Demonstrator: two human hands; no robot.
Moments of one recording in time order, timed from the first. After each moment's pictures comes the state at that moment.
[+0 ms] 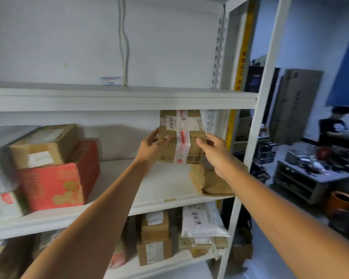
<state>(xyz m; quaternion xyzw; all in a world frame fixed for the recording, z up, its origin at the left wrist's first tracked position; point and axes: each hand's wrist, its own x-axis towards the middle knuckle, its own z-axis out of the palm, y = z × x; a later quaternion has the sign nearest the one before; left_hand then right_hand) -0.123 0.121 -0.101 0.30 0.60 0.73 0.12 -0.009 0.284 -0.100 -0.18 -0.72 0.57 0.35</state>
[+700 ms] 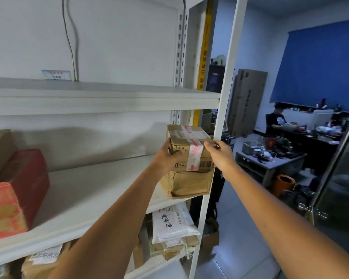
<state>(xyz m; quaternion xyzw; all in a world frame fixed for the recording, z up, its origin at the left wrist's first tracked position) -0.082 0.239 -0.116 0.43 0.65 0.59 0.22 0.051 0.376 -0.107 -0.35 -0.73 0.46 0.38</state>
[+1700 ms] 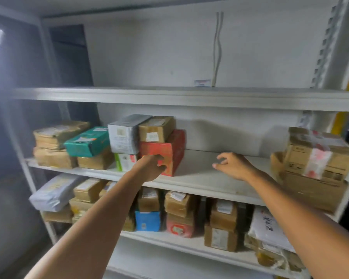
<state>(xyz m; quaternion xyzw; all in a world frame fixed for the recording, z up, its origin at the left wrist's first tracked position) -0.092 -0.129 -0.137 0.14 0.97 0.19 -0.07 -0.029 0.159 -0.120 -0.04 -0.96 0.27 0.07</state>
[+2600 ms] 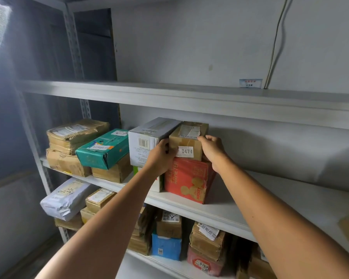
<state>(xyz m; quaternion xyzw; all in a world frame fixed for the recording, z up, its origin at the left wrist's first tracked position) -0.237 -0.174 -0.117 0.07 0.87 0.47 -0.14 -0.258 -0.005 -0.098 -0.04 -0.78 0.61 0.13</state>
